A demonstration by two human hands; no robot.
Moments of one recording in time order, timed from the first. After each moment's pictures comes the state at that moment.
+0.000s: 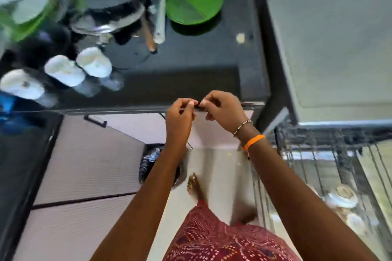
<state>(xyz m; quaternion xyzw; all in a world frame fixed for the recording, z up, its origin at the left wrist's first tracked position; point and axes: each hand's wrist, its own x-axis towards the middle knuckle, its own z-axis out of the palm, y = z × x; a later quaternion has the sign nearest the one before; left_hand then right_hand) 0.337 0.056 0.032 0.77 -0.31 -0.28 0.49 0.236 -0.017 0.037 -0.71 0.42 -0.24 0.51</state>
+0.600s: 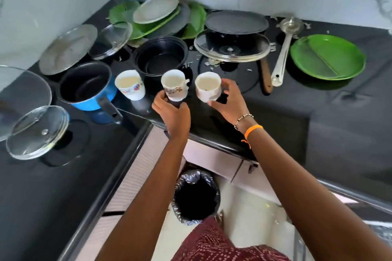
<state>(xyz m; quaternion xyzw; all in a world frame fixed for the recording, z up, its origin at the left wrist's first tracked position) 0.614 0.083 0.047 0.80 -0.04 -0.07 0.59 0.540 -0.033 0.034 -0.77 0.33 -0.20 0.50</state>
